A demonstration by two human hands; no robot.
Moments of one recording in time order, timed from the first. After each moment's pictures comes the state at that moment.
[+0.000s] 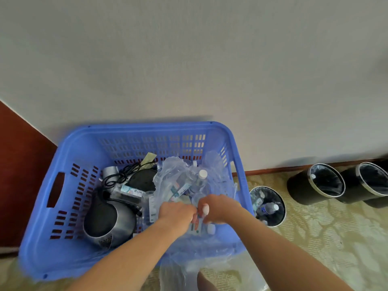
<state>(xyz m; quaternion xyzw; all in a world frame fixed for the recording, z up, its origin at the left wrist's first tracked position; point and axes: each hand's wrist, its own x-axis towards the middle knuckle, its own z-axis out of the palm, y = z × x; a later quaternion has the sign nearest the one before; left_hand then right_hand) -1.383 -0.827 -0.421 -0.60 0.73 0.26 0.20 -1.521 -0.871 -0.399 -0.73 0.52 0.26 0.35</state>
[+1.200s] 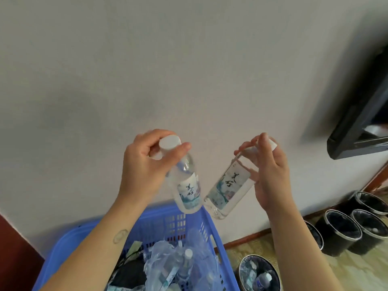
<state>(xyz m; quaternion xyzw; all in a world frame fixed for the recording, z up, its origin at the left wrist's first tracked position) -1.356 -0.883 -0.077 -0.42 0.62 0.19 -0.63 -1.575 -0.891 -0.090 -0.45 0.37 -0.70 0.42</state>
